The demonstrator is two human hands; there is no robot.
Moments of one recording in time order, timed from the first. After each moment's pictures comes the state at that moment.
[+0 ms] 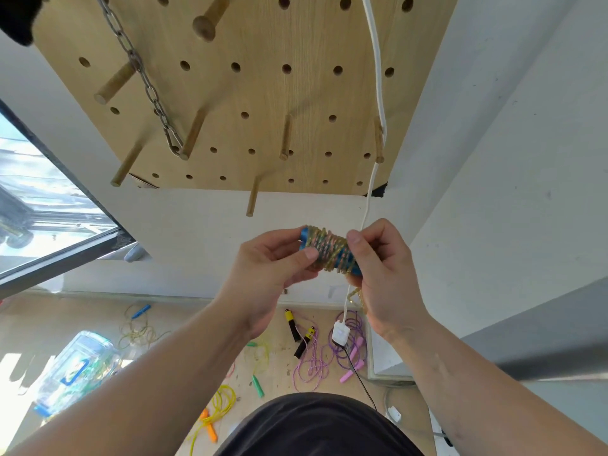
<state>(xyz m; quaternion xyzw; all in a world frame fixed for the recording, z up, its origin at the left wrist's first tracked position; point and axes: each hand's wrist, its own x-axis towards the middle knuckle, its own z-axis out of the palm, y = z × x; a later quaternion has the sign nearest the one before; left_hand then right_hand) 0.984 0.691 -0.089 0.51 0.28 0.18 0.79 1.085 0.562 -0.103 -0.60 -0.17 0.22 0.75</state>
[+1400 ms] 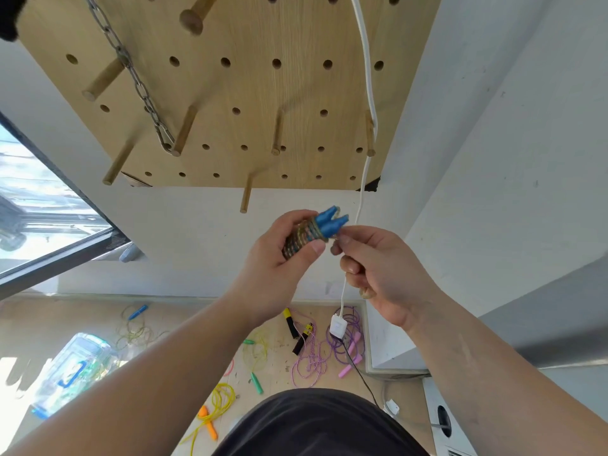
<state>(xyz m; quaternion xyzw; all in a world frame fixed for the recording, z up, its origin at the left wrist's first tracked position) 0.988 0.690 -0.100 0.79 0.17 0.18 0.56 1.093 0.548 -0.079 -0.62 -0.10 0.39 0.67</state>
